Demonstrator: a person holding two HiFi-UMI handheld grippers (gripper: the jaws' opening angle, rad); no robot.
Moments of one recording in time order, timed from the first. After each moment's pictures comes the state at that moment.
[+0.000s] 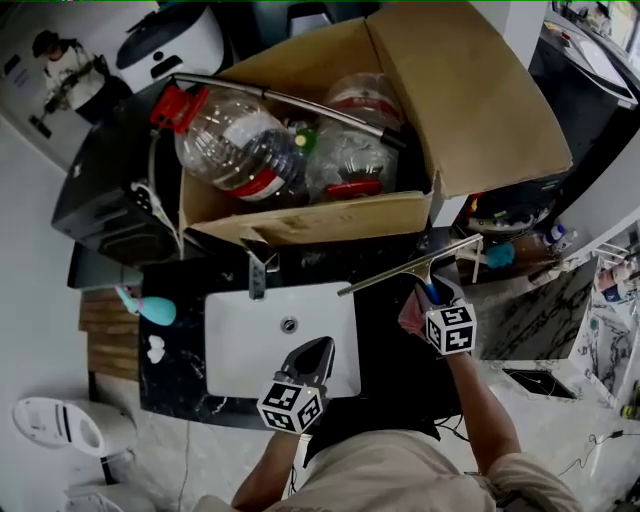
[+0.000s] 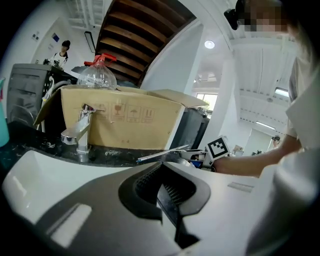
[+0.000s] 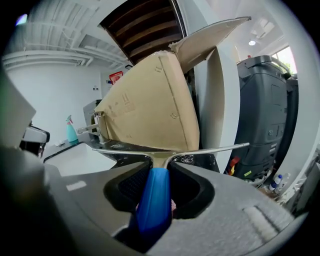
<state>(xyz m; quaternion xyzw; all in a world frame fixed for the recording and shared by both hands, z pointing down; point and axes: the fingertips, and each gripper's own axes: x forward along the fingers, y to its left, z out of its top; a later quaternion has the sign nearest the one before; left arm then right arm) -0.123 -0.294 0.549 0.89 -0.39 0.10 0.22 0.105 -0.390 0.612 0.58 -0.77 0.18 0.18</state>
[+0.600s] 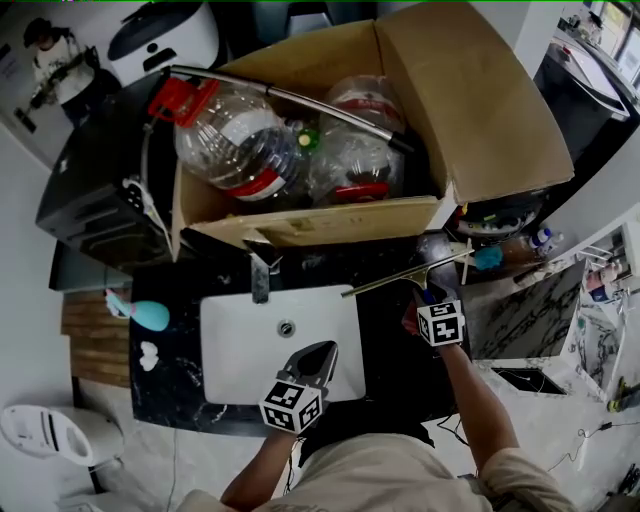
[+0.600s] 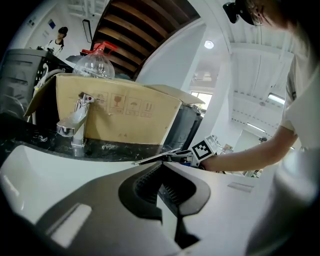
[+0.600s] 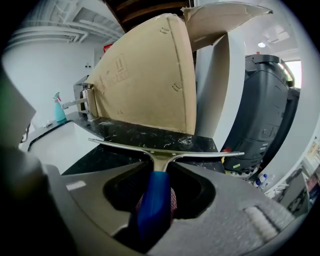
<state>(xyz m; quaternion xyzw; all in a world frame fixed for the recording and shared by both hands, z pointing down) -0.131 -0.296 0.566 0.90 -0.34 0.11 0.25 0.109 -0.399 0.663 0.60 -0.72 0.20 0.29</state>
